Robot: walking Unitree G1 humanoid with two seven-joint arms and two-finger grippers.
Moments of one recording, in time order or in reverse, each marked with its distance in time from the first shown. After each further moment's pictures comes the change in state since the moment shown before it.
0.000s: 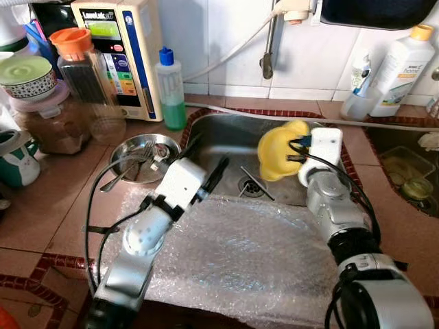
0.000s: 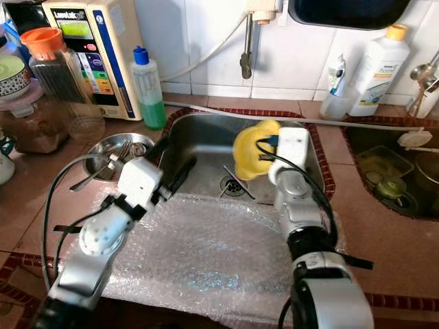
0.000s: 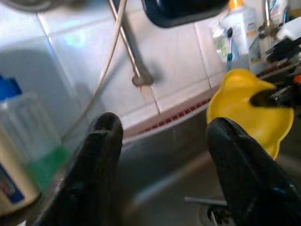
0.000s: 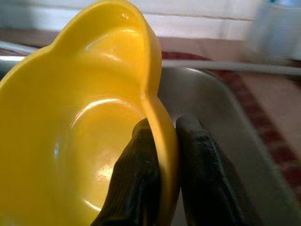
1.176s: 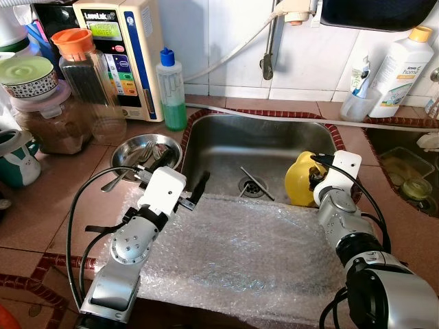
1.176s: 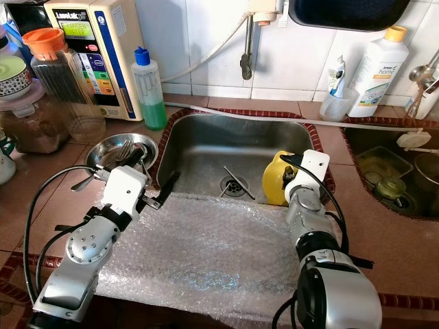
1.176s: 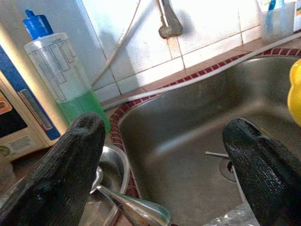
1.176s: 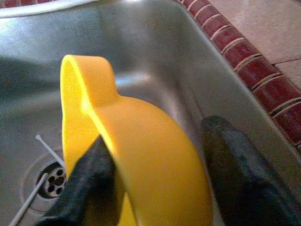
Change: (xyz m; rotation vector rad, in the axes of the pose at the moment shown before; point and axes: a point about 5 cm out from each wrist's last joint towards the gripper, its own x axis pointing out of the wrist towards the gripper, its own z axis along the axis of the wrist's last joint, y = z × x) left arm -0.016 0.012 -0.017 -0.006 0.184 0.088; right arm -0.002 -0.023 -0.040 0.216 0.164 -0.080
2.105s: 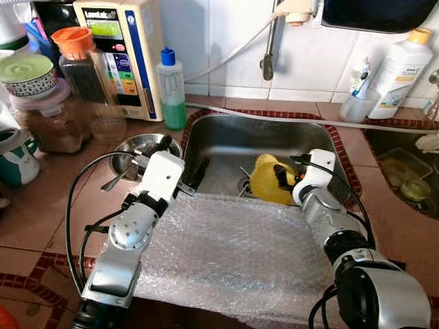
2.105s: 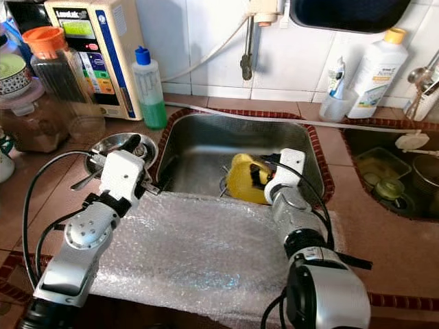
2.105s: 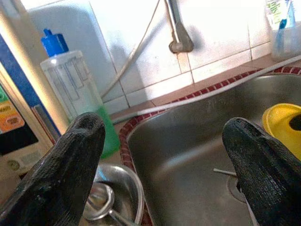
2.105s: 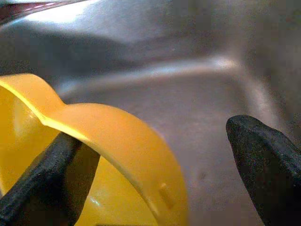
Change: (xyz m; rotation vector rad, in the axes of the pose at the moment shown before) left arm 0.012 0.012 0.015 0.006 -0.033 0.041; right arm -0.004 0.038 -0.008 0.023 0.064 0.288
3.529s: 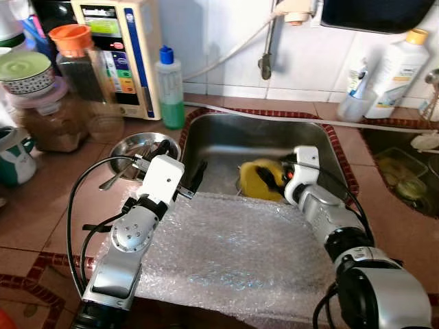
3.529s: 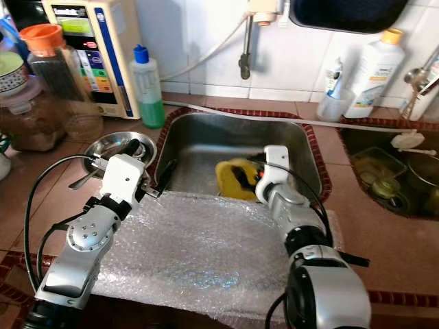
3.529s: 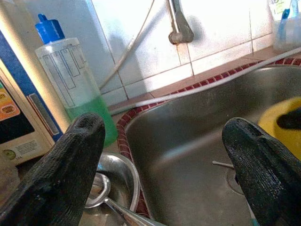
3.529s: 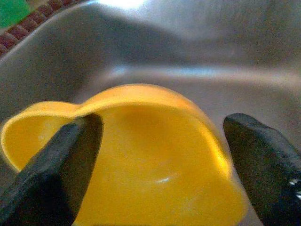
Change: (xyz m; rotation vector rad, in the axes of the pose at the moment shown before) left arm -0.001 -0.002 -0.006 0.005 0.025 0.010; right arm 0.001 0.013 0.011 -0.127 0.009 0.190
